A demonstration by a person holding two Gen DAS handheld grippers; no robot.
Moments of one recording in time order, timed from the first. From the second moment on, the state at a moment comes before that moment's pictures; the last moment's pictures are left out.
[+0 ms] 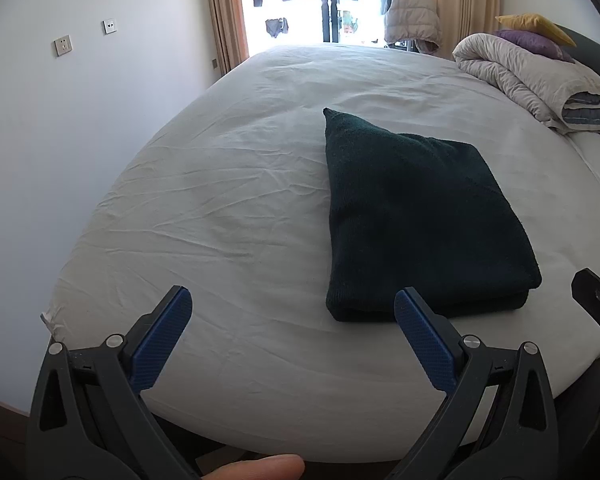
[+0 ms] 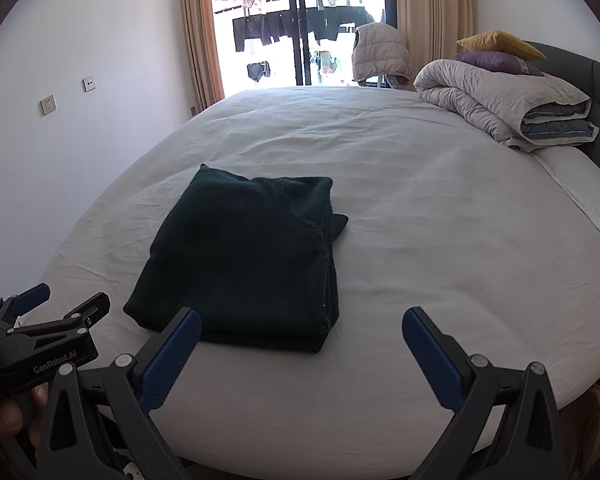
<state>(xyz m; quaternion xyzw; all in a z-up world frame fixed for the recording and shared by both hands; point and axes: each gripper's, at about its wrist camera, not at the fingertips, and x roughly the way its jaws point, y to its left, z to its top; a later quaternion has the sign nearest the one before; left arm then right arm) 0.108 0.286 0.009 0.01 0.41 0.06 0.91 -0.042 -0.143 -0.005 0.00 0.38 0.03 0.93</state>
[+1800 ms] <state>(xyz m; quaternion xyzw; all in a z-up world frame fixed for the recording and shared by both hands) 0.108 0.283 0.007 0.01 0.41 0.06 0.91 -0.041 -0.140 -0.010 0.00 0.38 0.03 0.92</state>
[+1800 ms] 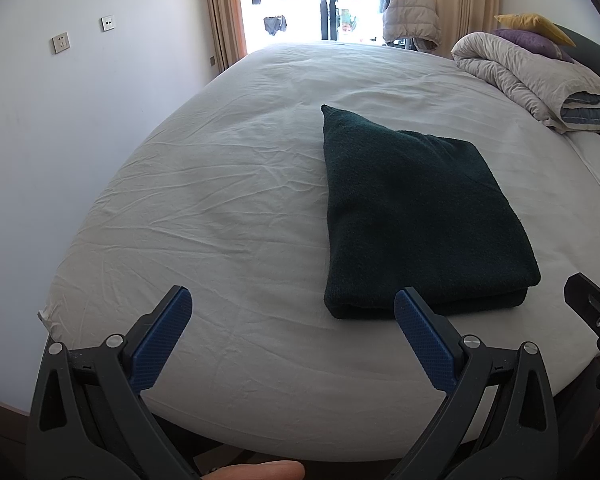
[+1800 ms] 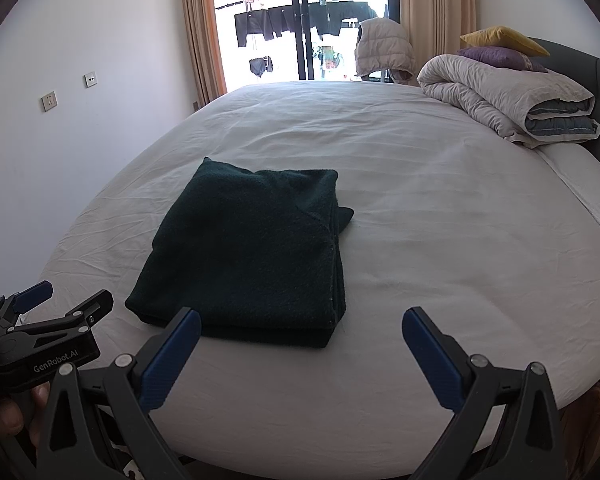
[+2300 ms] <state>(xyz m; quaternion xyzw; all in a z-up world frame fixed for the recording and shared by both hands) 0.107 0.283 0.005 0.00 0.42 0.05 0.91 -0.042 -0.139 -0.012 0.00 0.39 0.03 0.92</state>
